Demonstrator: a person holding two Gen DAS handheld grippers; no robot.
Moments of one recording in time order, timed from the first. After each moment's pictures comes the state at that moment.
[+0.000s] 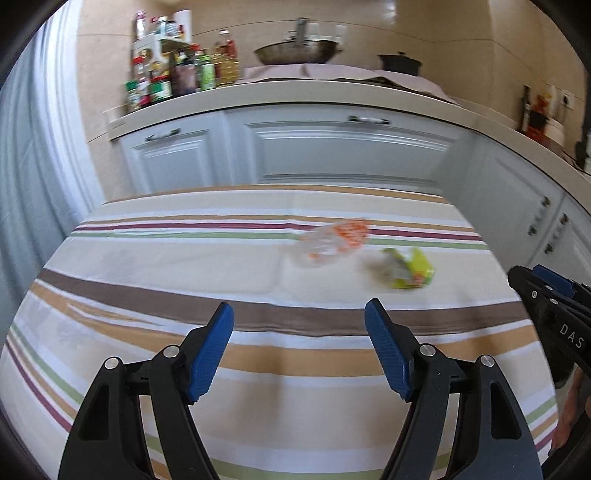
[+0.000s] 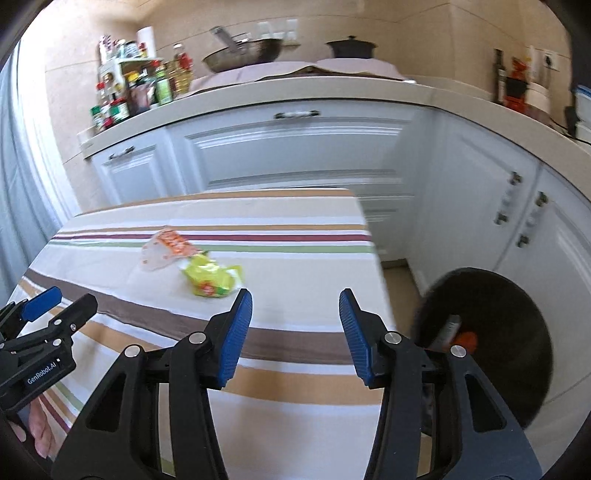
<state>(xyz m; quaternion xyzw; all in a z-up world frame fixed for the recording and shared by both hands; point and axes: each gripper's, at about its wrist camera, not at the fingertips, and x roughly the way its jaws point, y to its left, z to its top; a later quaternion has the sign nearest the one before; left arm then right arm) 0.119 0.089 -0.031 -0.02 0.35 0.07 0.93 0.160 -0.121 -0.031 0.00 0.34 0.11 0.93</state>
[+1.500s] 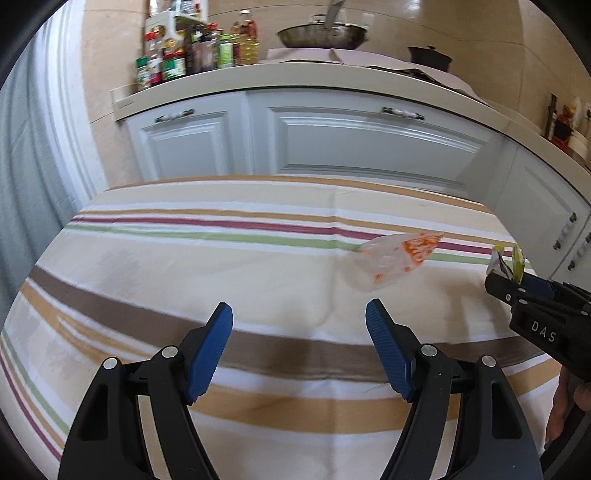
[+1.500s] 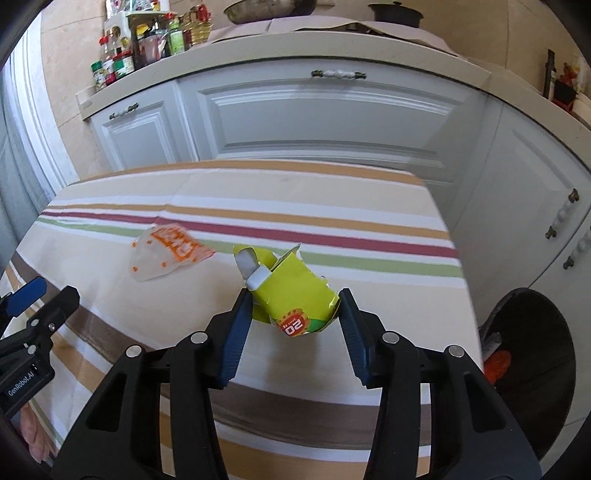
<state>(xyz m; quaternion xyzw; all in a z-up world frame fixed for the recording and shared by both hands) 0.167 0.130 -0.050 -0.03 0.37 0.07 0.92 0.239 -0.063 -0.060 -0.03 0.40 0.13 0.91</state>
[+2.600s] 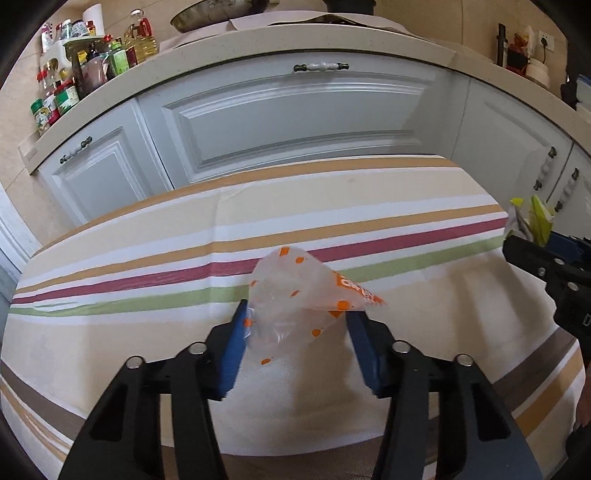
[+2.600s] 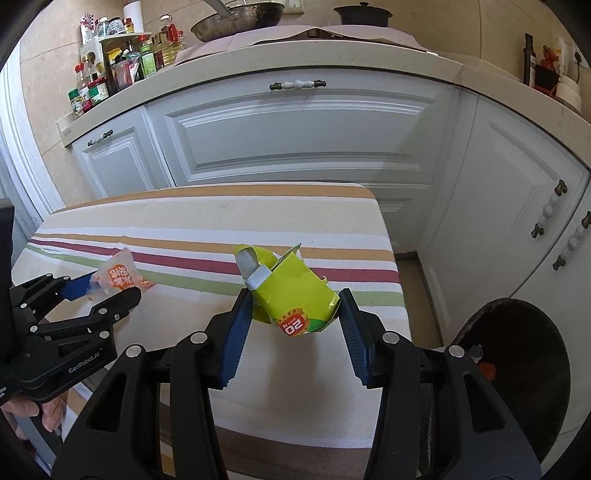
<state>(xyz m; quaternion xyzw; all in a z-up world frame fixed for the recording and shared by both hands) 0.249 0.069 -0.074 0.05 0.43 -0.03 0.90 0.265 -0.112 -0.058 -0.01 0.39 0.11 0.91</state>
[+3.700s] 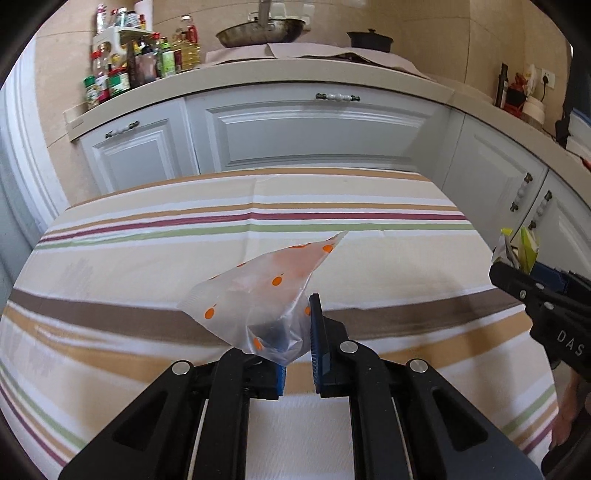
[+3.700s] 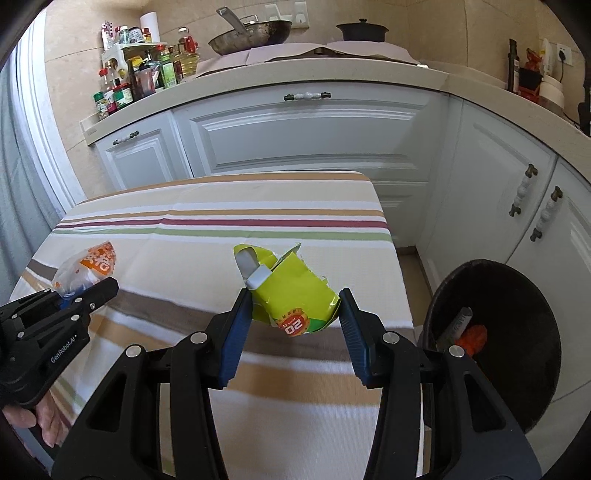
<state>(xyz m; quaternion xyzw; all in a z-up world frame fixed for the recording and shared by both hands) 0.142 0.078 -0.041 -0.01 0.39 0.00 0.92 0.166 -0.115 -0.037 0.00 0.37 0.12 0.92</state>
